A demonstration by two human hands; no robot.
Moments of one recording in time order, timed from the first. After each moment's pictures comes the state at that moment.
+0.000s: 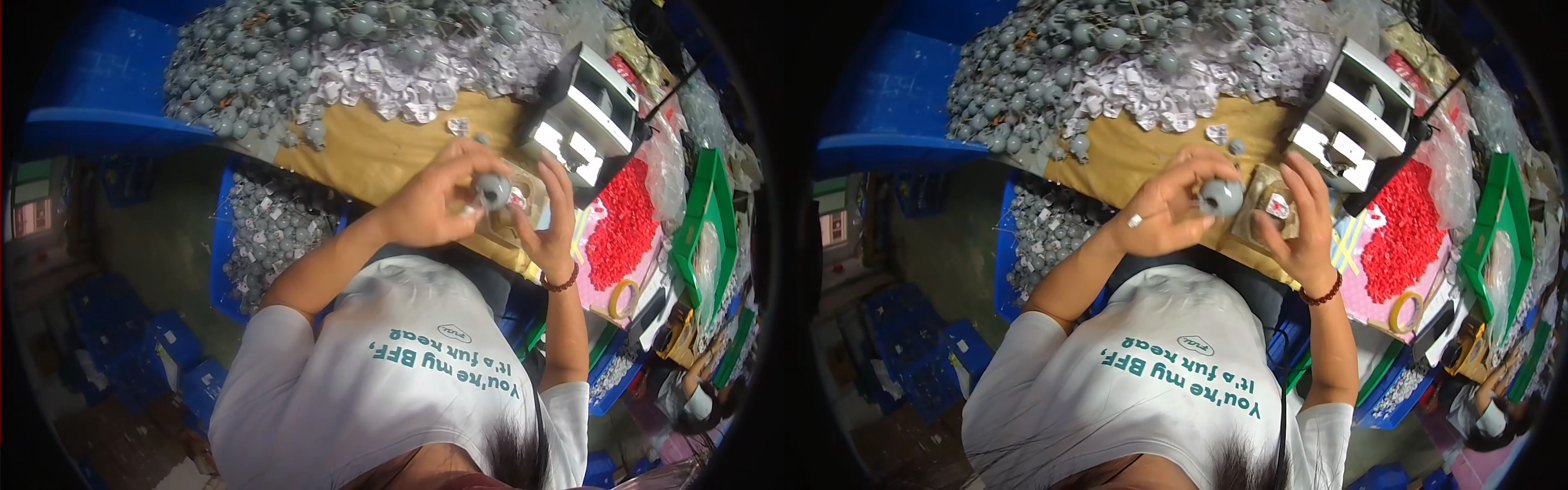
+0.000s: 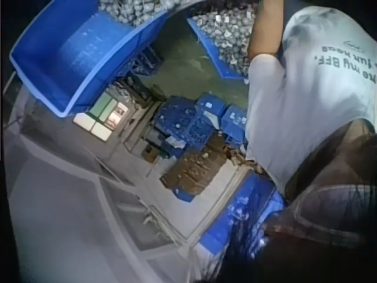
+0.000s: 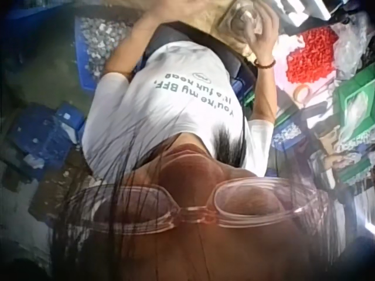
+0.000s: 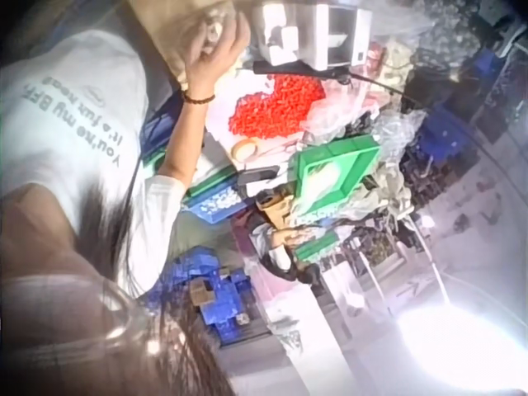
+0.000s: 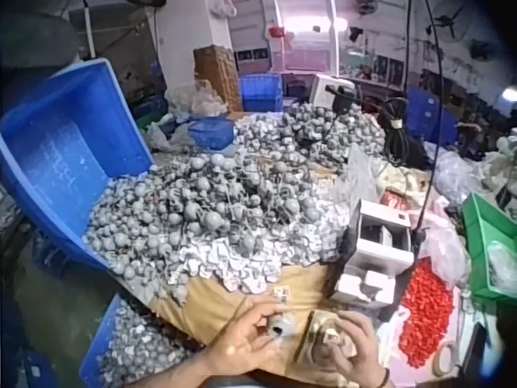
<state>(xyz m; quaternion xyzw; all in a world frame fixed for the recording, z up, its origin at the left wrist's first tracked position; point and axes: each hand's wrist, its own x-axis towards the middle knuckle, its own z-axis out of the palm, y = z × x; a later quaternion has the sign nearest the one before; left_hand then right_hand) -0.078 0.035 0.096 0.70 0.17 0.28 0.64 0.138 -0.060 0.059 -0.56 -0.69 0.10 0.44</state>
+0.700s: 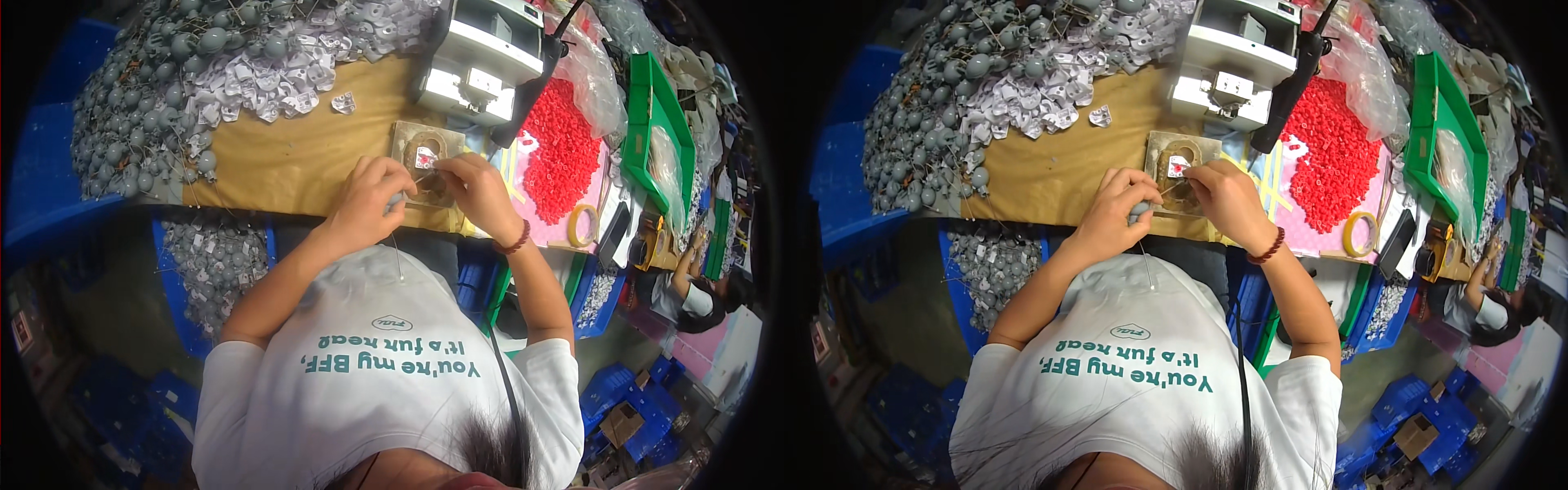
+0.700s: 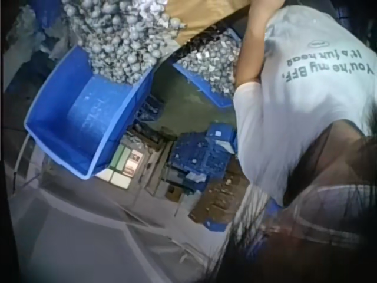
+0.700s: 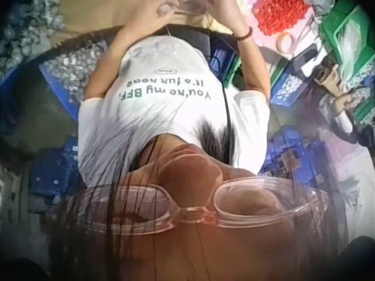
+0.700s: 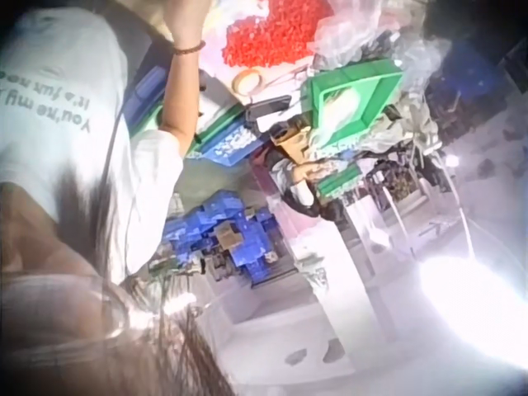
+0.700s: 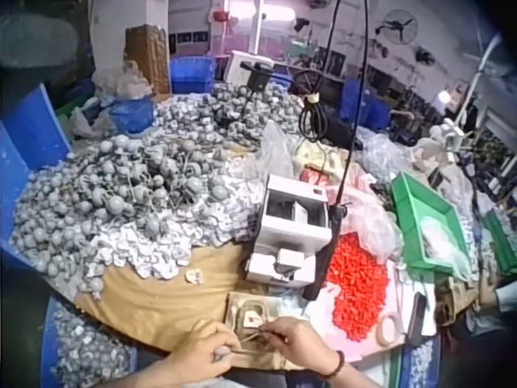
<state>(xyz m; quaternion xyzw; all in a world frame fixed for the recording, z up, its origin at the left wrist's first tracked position) -0.038 -0.002 0.021 0.85 0.22 0.19 0.43 0.170 -0.095 0.027 -0.68 -0.64 0.19 0.30</state>
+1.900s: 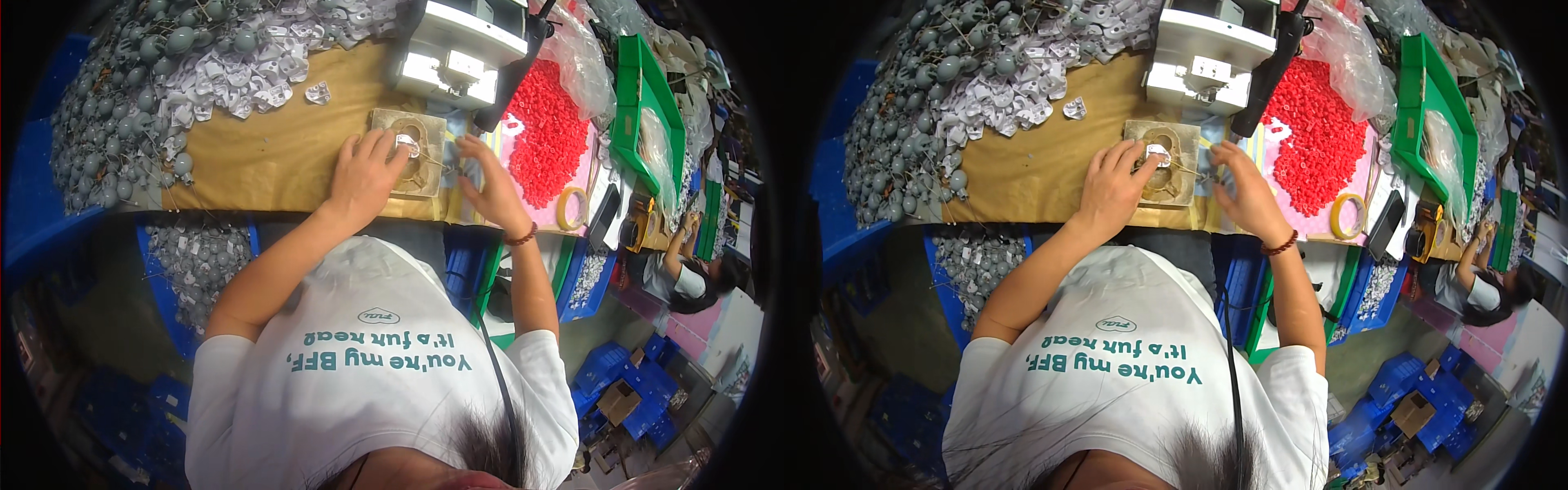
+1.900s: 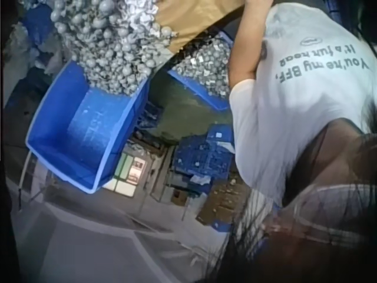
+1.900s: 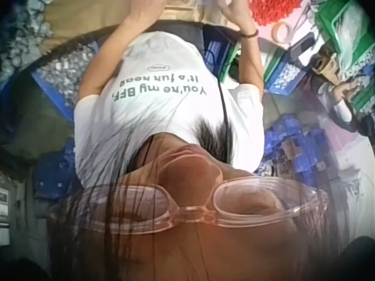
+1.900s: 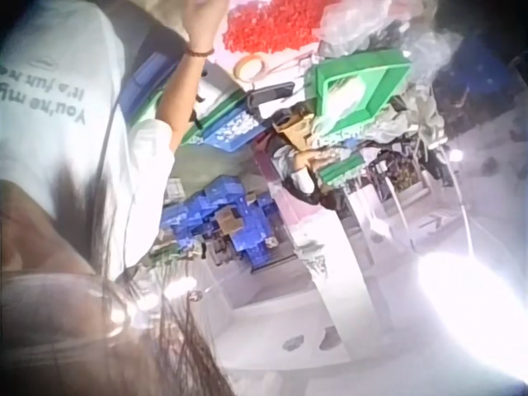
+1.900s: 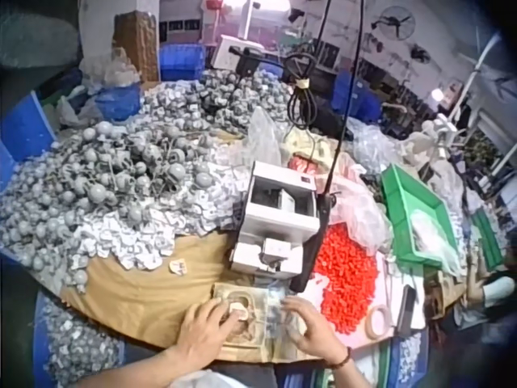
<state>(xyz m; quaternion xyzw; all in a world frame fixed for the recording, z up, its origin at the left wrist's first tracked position) -0.003 -0.006 -0.017 0.95 0.22 0.18 0.13 0.216 -0.138 -0.003 -0.69 -0.61 0.20 0.33</state>
